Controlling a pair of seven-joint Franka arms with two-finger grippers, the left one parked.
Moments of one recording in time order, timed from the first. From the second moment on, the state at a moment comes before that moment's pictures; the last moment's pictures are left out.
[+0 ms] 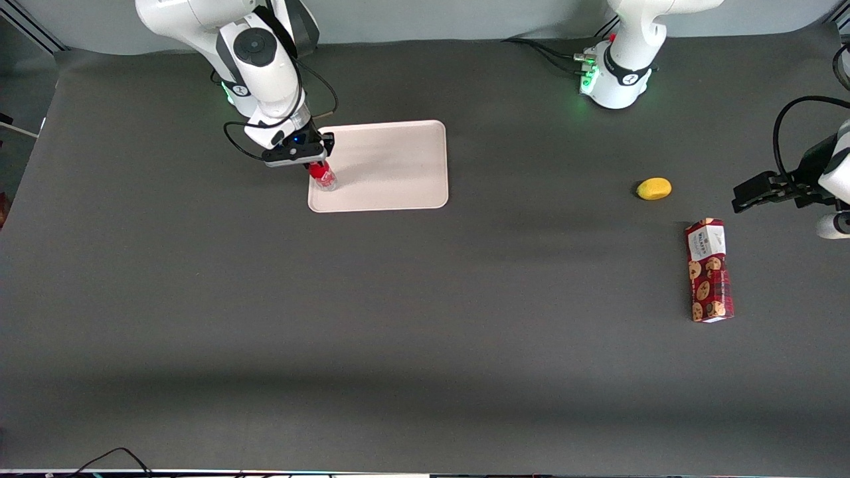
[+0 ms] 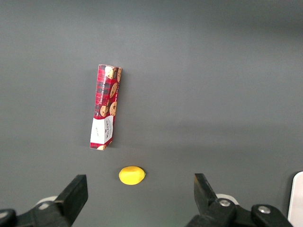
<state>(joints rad) 0.23 -0.29 0.44 -2.65 0.11 2.38 0.45</state>
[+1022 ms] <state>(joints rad) 0.23 -0.29 0.45 -2.67 0.11 2.42 0.46</state>
